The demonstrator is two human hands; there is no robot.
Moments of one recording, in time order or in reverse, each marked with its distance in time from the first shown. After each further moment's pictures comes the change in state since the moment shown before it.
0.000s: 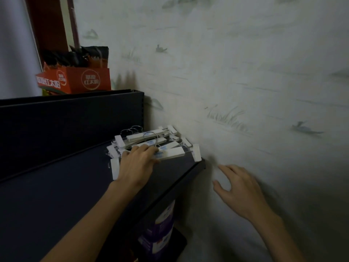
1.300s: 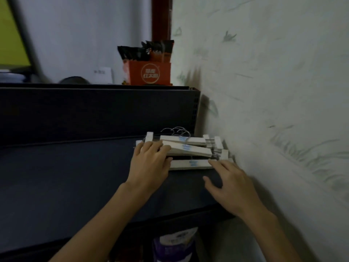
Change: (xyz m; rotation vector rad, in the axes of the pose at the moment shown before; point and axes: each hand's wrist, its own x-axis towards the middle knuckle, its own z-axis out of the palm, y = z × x) left_hand 0.041 0.022 0.042 0.407 0.184 -0.394; right_hand 0.175 0.011 0.100 0.379 -0.208 -0.588
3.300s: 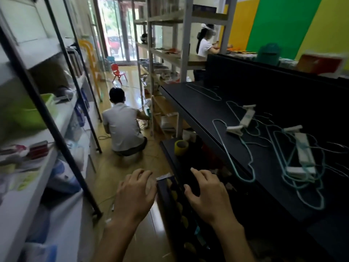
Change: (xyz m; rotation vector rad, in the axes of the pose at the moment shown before) left_hand -0.618 -0.464 -0.410 0.695 0.213 -1.483; right_hand -0.168 -0.869 0.256 0.569 -0.608 -1.179
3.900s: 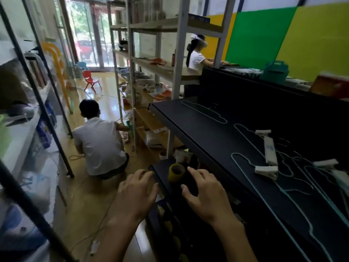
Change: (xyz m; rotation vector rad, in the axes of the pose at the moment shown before) left_hand 0.203 -0.071 0.058 -0.041 -0.074 0.114; right_hand 0.188 -0.031 0.036 -0.046 0.067 0.047
